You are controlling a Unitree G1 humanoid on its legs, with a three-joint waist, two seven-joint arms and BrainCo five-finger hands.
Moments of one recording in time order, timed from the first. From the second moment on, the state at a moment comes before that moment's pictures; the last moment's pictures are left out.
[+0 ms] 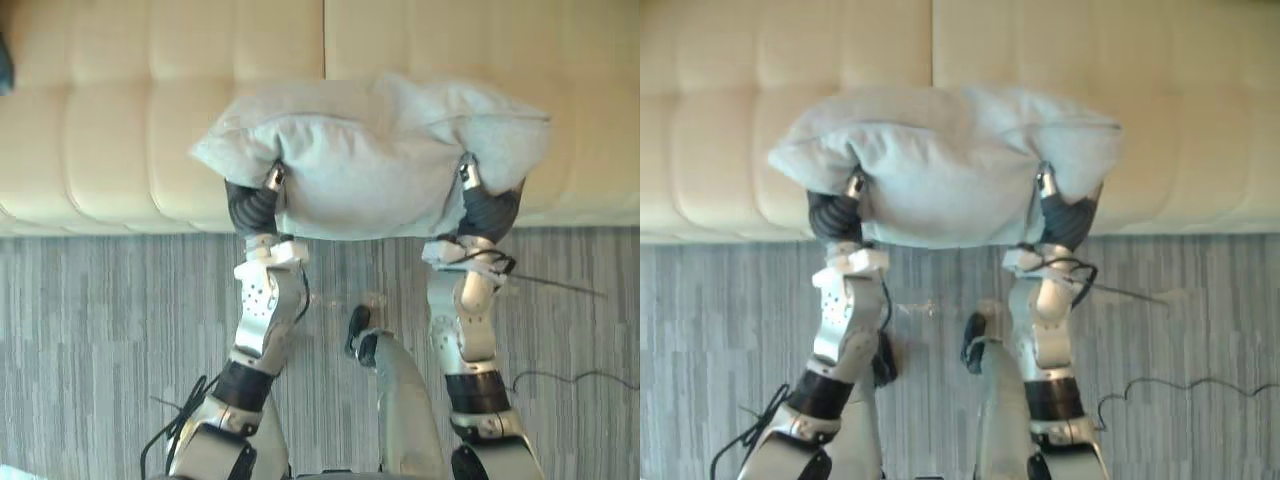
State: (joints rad) left arm -0.32 0.02 -0.28 -0.03 -0.48 -0.44 0.45; right arm -0.23 -0.06 0.09 -0.16 0.27 -0.36 -0.37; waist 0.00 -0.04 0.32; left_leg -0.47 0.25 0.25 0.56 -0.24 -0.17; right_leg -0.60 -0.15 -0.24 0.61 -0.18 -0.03
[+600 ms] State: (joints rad) left arm -0.07 0.13 -0.48 0.16 -0.56 -0.35 0.39; right arm -0.10 -0.16 0.13 -0.01 0.23 -0.32 -0.36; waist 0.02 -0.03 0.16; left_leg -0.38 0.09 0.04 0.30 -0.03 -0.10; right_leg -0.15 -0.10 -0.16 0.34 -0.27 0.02
